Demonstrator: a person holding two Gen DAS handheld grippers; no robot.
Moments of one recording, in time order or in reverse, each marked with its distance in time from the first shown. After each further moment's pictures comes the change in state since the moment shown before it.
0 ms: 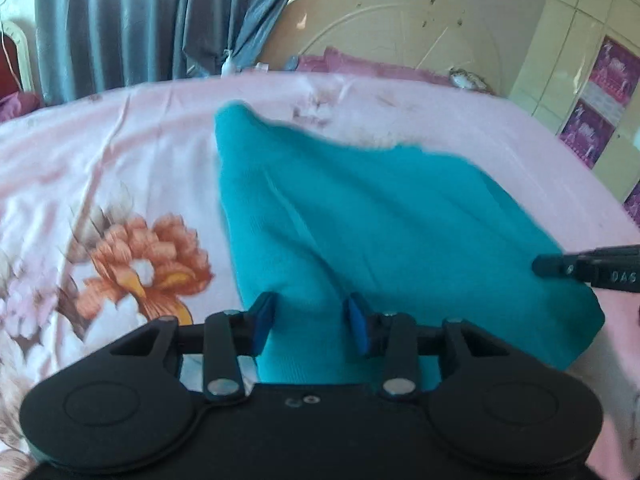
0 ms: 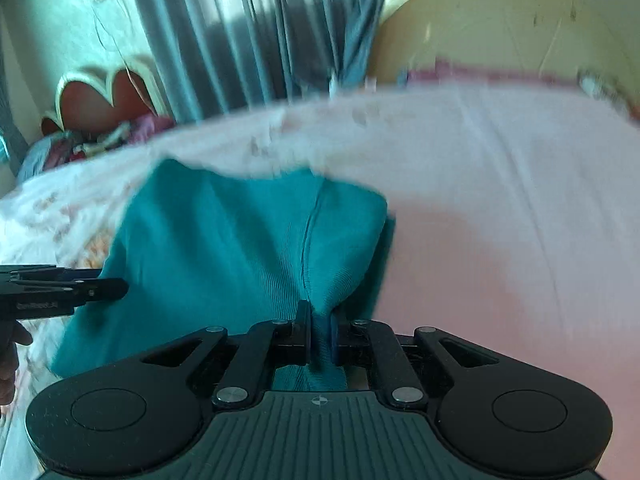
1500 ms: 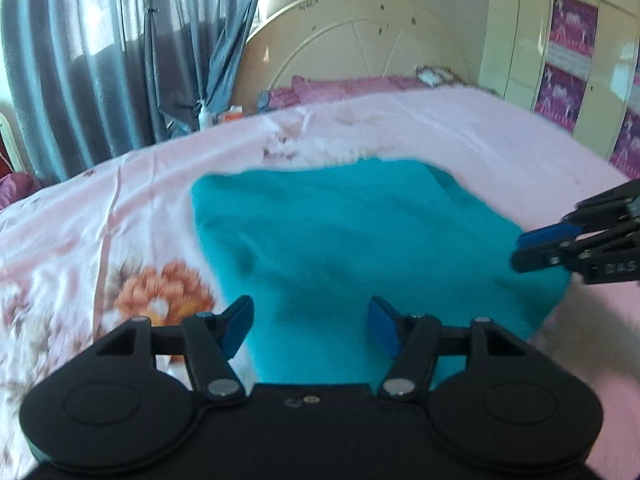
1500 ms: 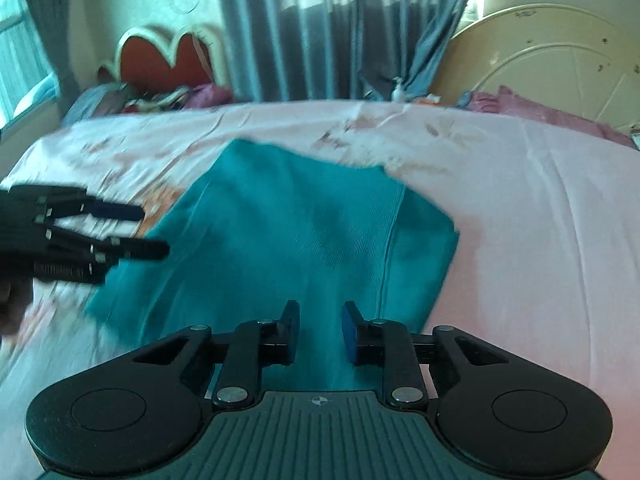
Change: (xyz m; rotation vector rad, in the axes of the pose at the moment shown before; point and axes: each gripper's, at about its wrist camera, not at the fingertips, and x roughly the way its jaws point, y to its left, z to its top) left arm -0.041 -0.031 -0.014 0.217 -0.075 0.045; right arm -0.044 0.050 -0.027 -0.270 -0.027 0.048
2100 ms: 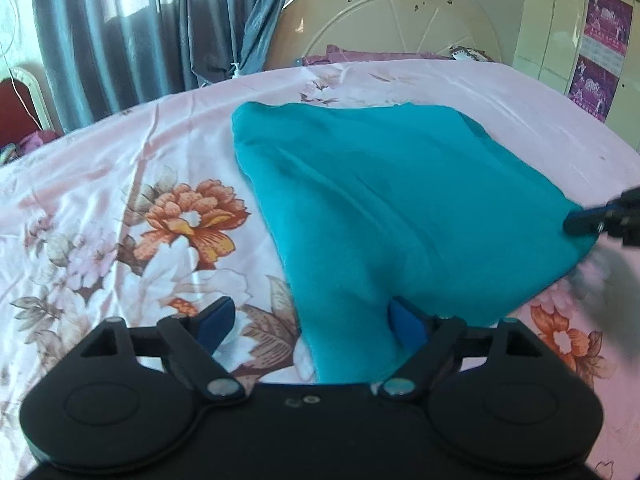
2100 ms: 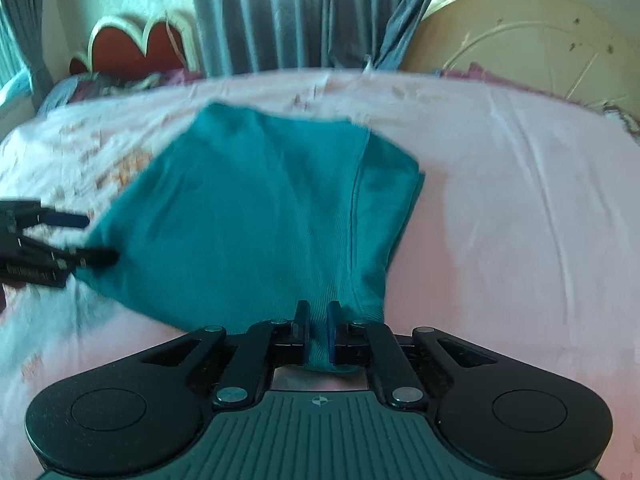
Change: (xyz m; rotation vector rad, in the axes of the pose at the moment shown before) left arm -0.007 0.009 -0.040 -0.070 0.069 0.075; right arm -0.009 -0.001 -0.024 0.091 -0.025 -0.081
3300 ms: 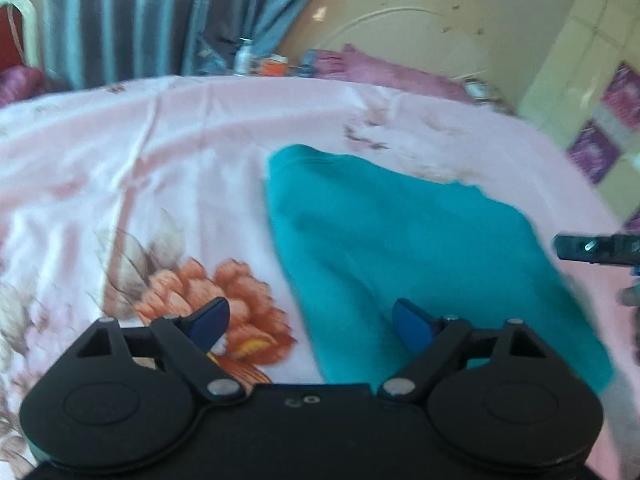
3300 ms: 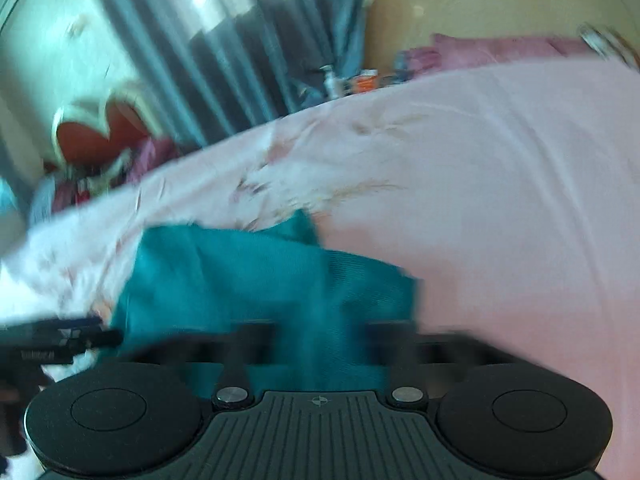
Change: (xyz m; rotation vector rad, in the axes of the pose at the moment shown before) left arm 0.073 0.083 0.077 -0.225 0.051 -0.187; right arm 0.063 -0.101 0.085 0.376 -0.038 0.136
